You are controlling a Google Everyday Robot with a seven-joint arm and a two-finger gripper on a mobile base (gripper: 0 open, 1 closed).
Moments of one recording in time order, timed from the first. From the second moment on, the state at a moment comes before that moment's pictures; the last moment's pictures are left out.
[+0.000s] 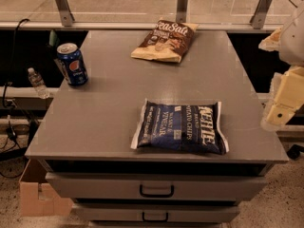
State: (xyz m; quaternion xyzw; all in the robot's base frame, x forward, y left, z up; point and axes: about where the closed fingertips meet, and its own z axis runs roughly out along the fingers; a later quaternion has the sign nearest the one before) arm 0.438 -0.217 0.976 -0.60 0.78 -0.03 0.16
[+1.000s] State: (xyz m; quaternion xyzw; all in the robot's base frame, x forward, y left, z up) arm 0.450 -0.212 0.940 -0.62 0.76 0.01 0.17
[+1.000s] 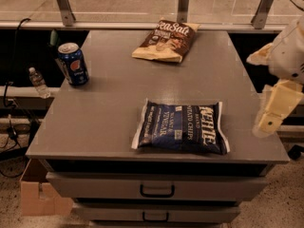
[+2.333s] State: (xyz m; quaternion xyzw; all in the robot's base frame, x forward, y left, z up) arm 0.465 -0.110 0.853 -0.67 0.70 0.16 0.17
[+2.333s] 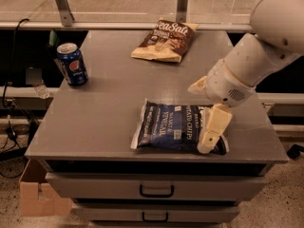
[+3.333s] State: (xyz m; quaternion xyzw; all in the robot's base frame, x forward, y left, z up) arm 0.477 -0.108 0.839 -0.65 0.71 0.18 0.17
